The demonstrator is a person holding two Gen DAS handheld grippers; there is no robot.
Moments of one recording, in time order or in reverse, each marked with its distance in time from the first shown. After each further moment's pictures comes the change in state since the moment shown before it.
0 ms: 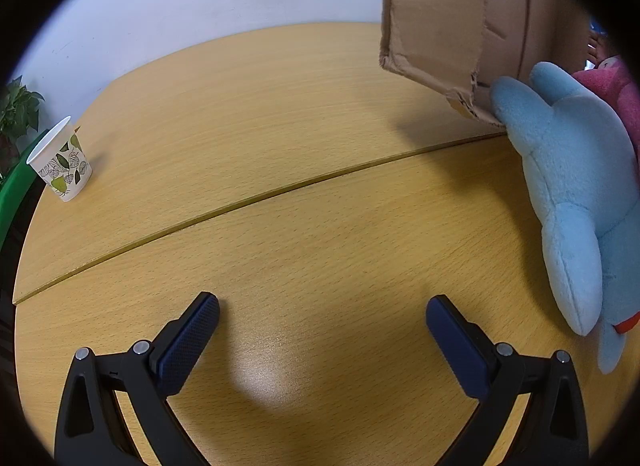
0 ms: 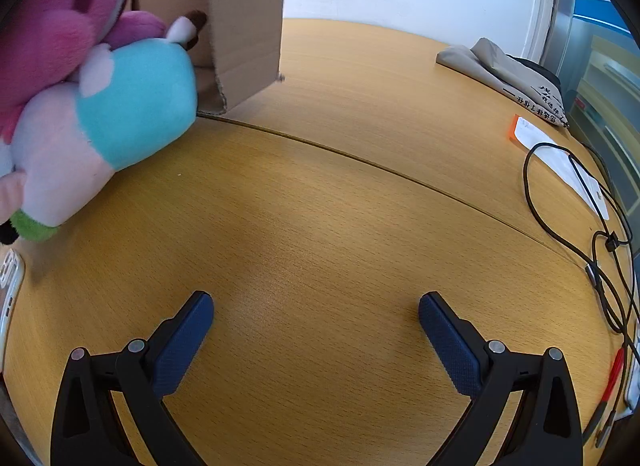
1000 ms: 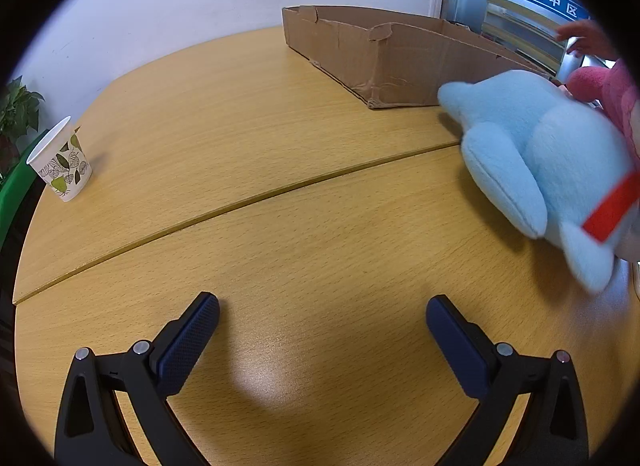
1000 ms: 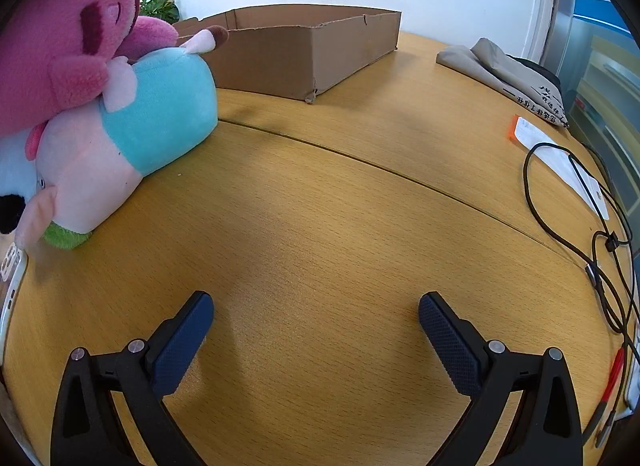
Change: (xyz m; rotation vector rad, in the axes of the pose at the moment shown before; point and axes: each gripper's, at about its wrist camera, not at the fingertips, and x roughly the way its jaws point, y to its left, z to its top) left arm -0.002 -0.001 -0.001 -0.004 0.000 0.003; right arm 0.000 0.000 -0.001 0.000 0.000 0.000
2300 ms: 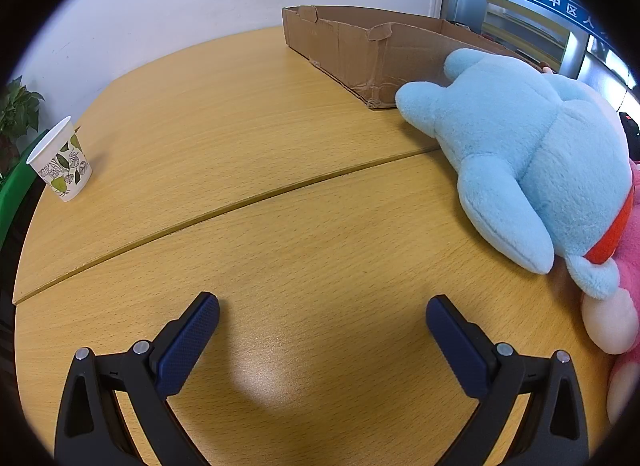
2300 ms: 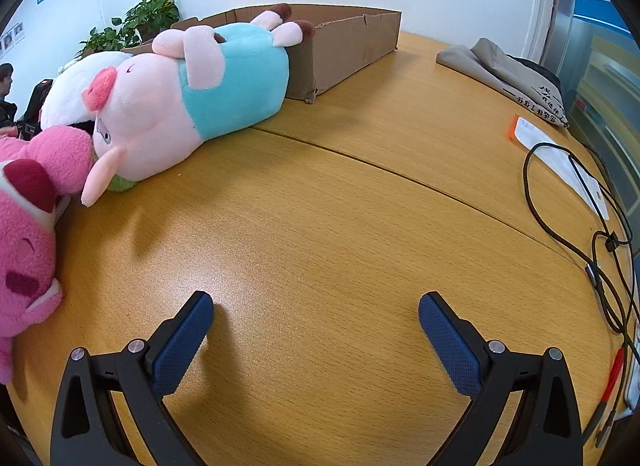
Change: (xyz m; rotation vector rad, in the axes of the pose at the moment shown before) left arm 0.000 0.000 0.000 -0.009 0.000 0.007; right arm 0.000 0.000 -0.001 0.000 -0.001 0.000
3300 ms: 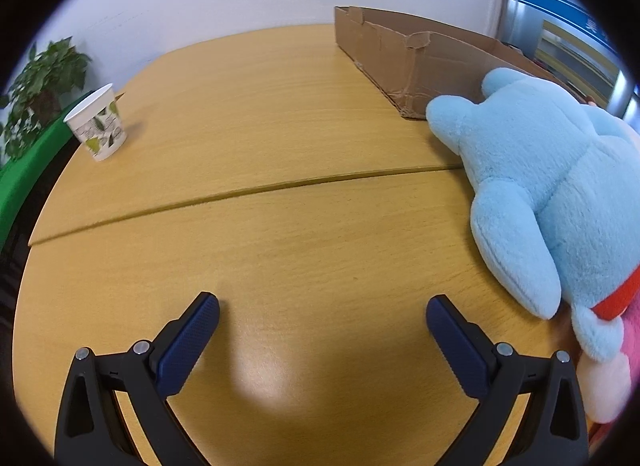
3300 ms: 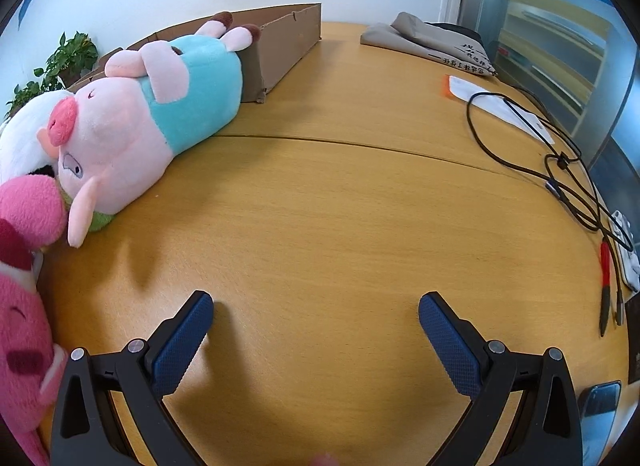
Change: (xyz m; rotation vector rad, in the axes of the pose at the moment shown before) left arm 0.000 -0.012 -0.004 -0.206 -0.001 0.147; right arm -0.006 0.033 -0.006 0.266 0.005 -0.197
